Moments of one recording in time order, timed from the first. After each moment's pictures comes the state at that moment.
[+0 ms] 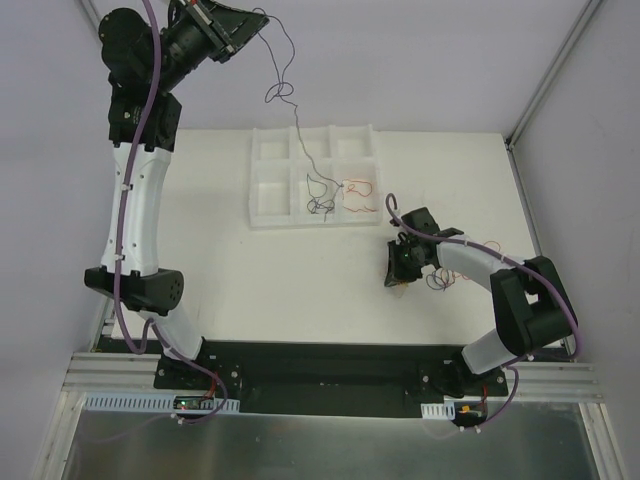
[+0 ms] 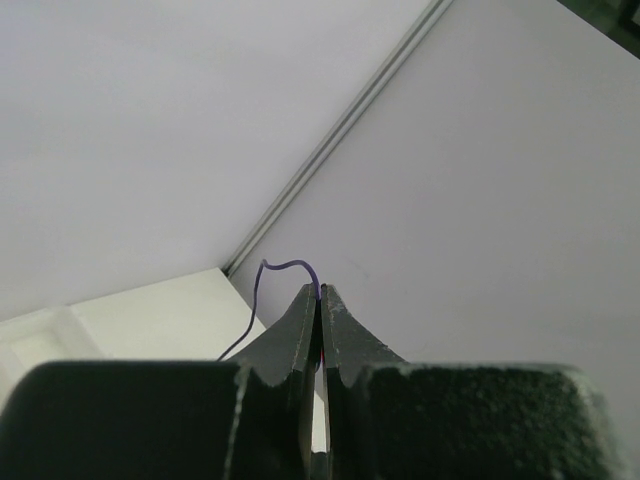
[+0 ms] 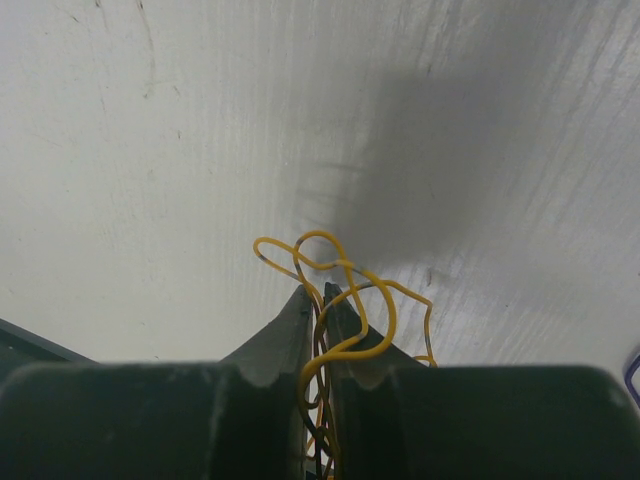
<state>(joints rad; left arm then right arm) -0.16 1.71 2.33 -0.27 0.59 -0.90 0.40 1.53 0.80 -0.48 -0.27 0.32</state>
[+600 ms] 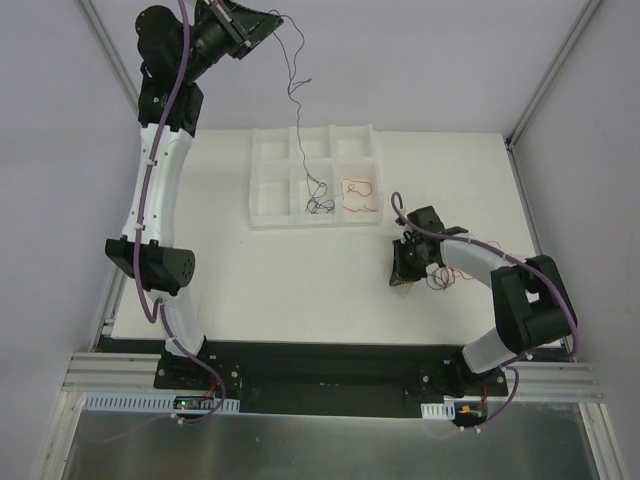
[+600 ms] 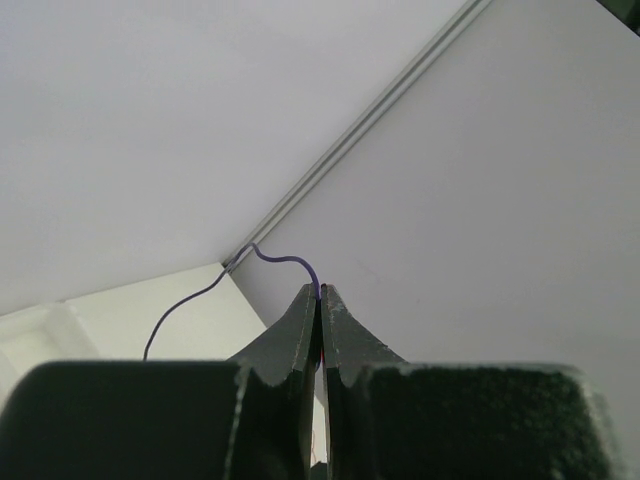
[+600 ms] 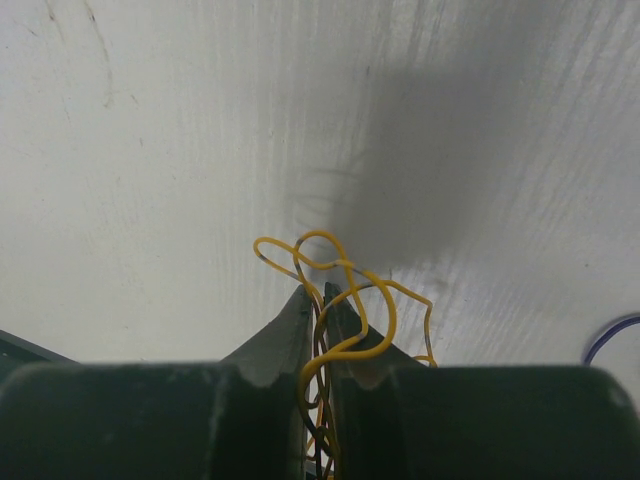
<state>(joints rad) -0.16 1.89 2.38 -0.18 0.60 -0.95 0.36 1.53 0.80 -0.49 -0.27 0.30</state>
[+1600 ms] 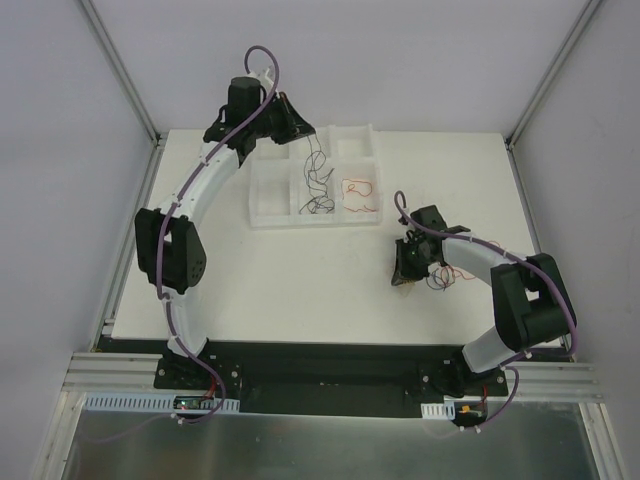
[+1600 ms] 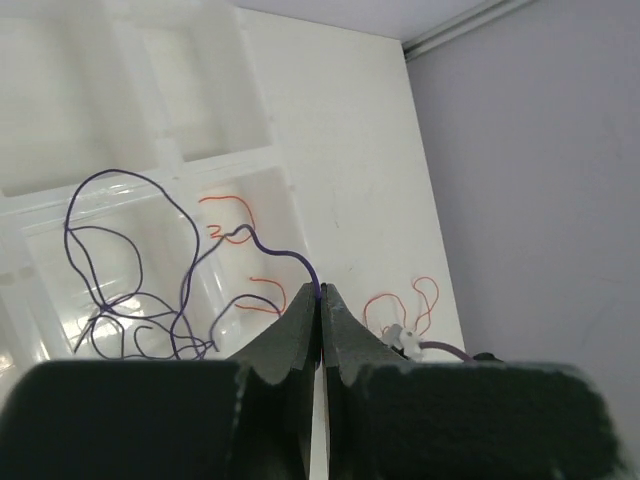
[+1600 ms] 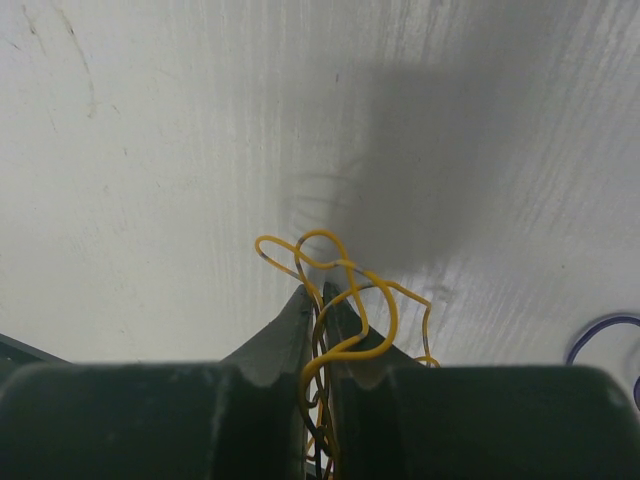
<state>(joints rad) -0.30 1.93 1.87 -0.30 0.49 -0.74 0.33 1.55 0.81 -0.50 -0.28 0.30</state>
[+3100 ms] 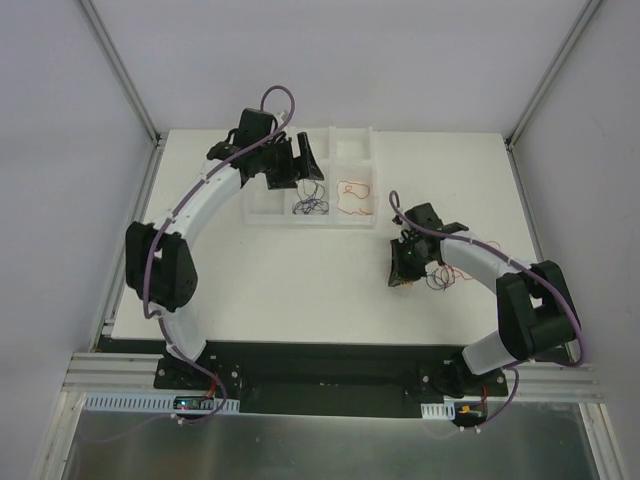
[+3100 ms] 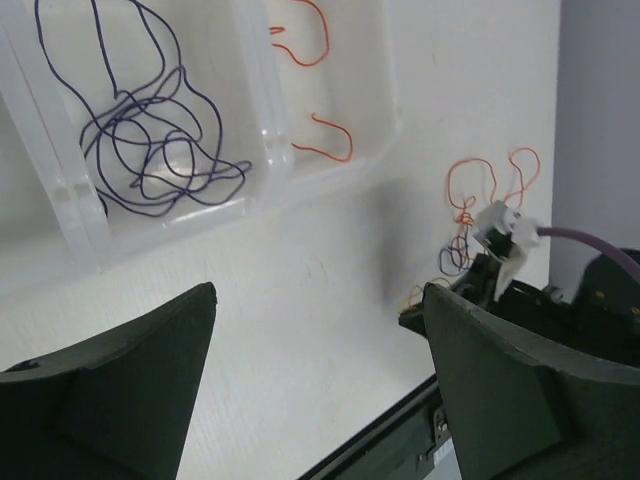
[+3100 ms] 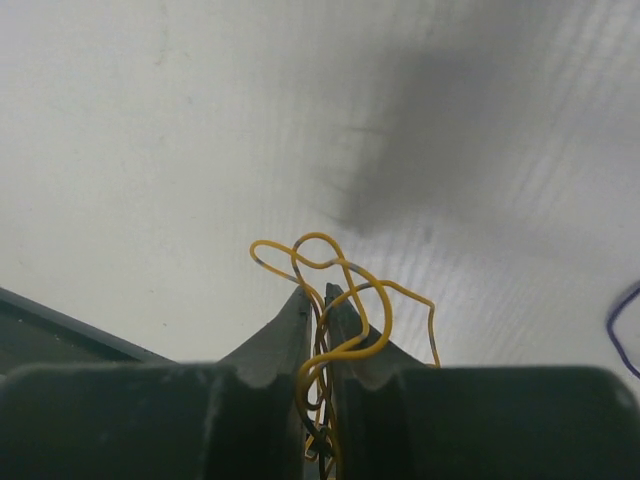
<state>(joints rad) -0.36 1.86 1.69 -0.59 0.41 -0.58 0.37 1.50 0.84 -0.60 -0.27 0.30</state>
